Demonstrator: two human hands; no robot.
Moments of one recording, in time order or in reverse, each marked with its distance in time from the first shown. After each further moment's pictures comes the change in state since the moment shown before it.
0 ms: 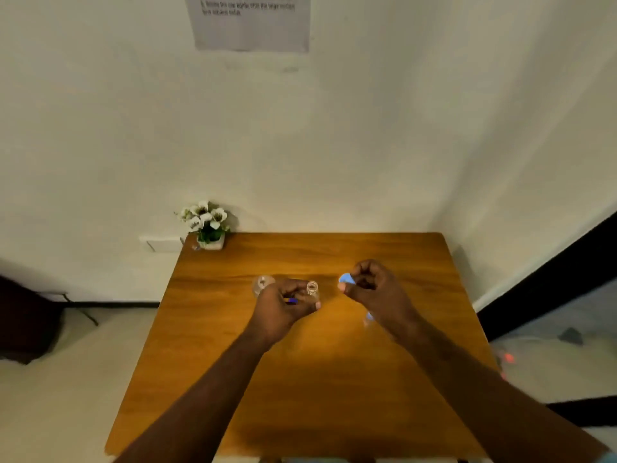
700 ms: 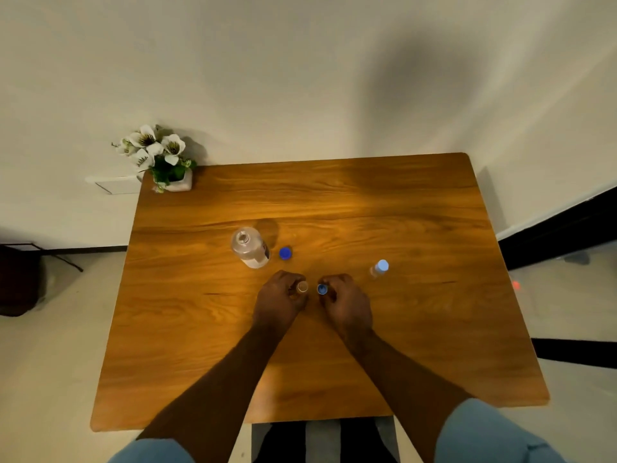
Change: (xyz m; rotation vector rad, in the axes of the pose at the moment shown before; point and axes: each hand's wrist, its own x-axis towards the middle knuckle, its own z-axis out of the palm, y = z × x) left_hand 0.030 -0.155 0.048 0.427 -0.041 -0.085; right_hand 0.026 0.189 0.093 -0.623 0.039 0.113
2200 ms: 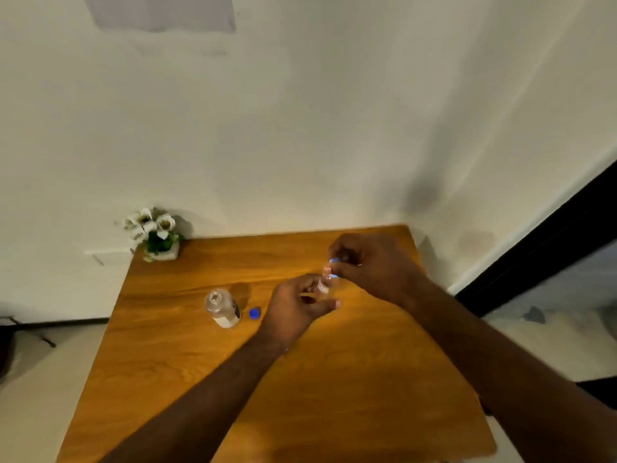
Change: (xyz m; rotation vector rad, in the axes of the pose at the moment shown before) left_hand -0.005 0.205 -0.040 -0.422 -0.054 0.198; right_hand 0.001 -0.096 -0.294 -0.044 0.064 -0.503
